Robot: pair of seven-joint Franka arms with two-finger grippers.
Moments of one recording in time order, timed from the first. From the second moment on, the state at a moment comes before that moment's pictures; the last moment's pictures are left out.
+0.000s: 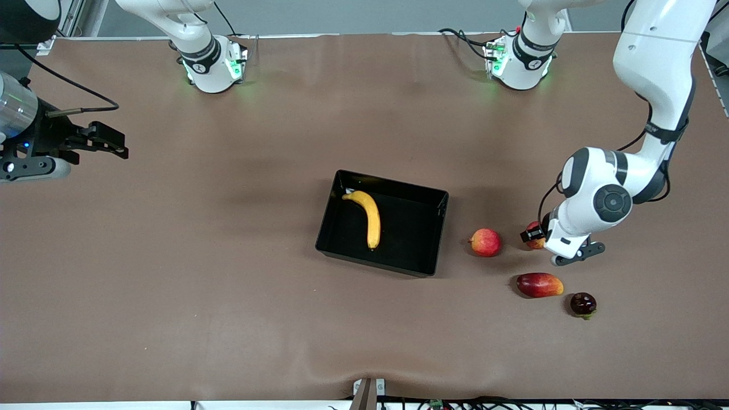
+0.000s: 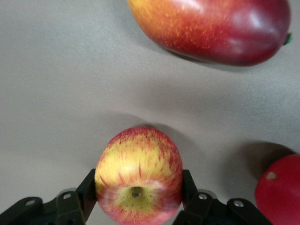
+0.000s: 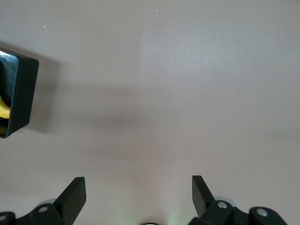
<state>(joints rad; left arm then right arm) 0.10 0.51 -0.22 -1.95 0.17 2.35 -0.53 0.03 0.07 0.03 -1.50 0.02 1.46 -0.03</state>
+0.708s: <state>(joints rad) 0.06 0.38 -0.48 -1.81 0.17 2.16 -0.71 0.02 0.07 0.03 -1.50 0.02 1.45 -0.03</state>
